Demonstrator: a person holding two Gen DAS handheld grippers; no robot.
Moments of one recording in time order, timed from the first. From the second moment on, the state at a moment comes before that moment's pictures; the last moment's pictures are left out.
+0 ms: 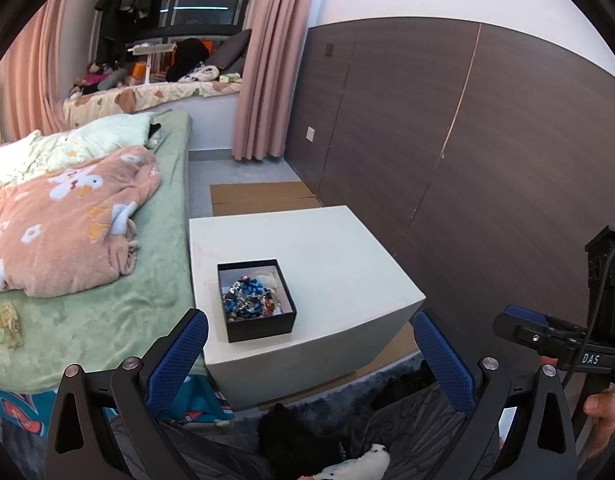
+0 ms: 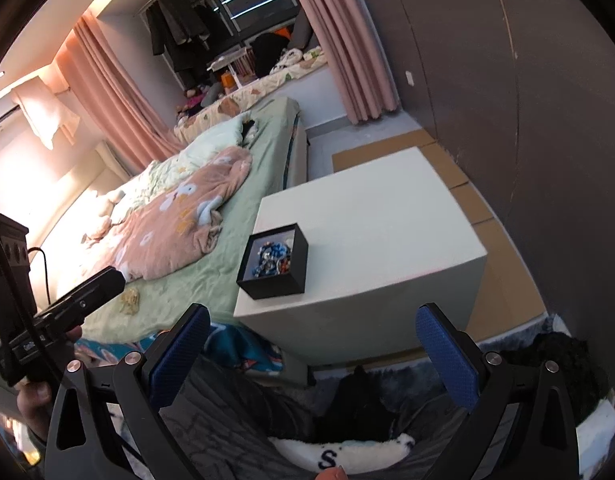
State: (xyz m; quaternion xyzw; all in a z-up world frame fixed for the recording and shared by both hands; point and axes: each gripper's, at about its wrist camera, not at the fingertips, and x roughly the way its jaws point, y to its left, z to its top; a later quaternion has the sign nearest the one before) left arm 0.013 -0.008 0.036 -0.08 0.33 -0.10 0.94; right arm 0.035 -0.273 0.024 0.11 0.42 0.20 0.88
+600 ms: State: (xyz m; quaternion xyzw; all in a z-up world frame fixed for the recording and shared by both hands) left arm 0.013 0.000 0.043 -0.08 0.32 -0.10 0.94; right arm 0.034 -0.274 0.032 0.10 0.41 0.18 0.89
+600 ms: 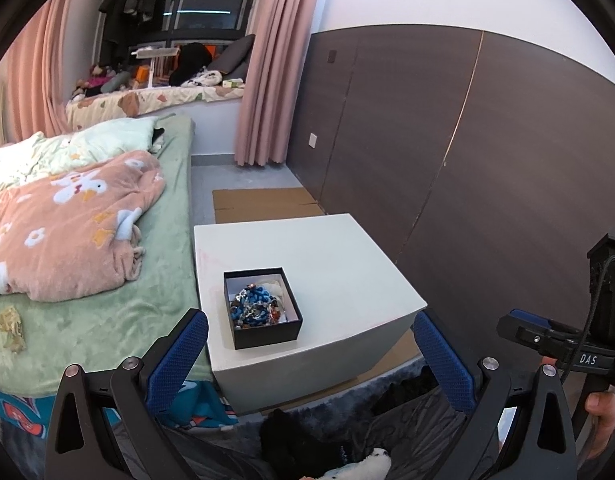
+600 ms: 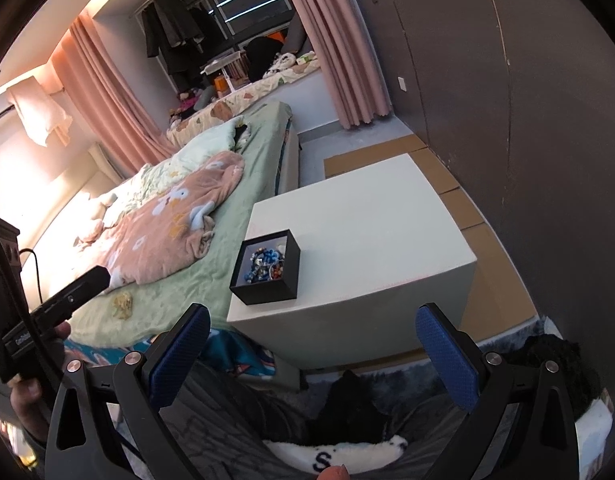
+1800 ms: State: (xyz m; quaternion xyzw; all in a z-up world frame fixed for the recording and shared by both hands) left arm 0.009 0.014 0.044 -0.10 0.30 -0.11 0.94; right arm 0.030 -0.267 0.028 0.11 0.40 0.17 0.89
